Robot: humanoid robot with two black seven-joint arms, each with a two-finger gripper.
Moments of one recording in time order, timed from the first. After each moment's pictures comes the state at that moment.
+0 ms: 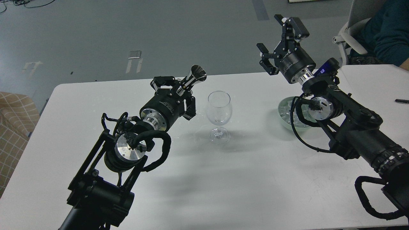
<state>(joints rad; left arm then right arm) -0.32 -0.04 -1.16 -1.66 0.36 0.49 0.22 0.80 -0.13 0.88 0.70 -0.45 0.28 0.36</state>
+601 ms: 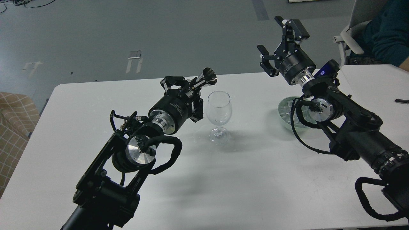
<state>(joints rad) -0.33 -0.04 -1.09 -1.66 0.45 0.49 0.22 0.80 -0.13 0.88 0.70 -0.45 0.28 0.36</state>
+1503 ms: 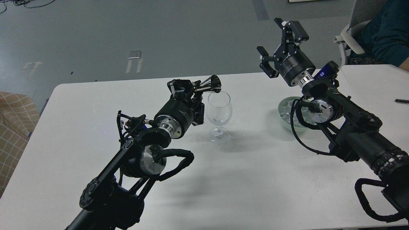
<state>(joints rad) -0.33 -0.04 -1.00 -1.65 0.66 0.49 0.23 0.79 -0.12 0.88 0.70 -0.45 0.28 0.36</state>
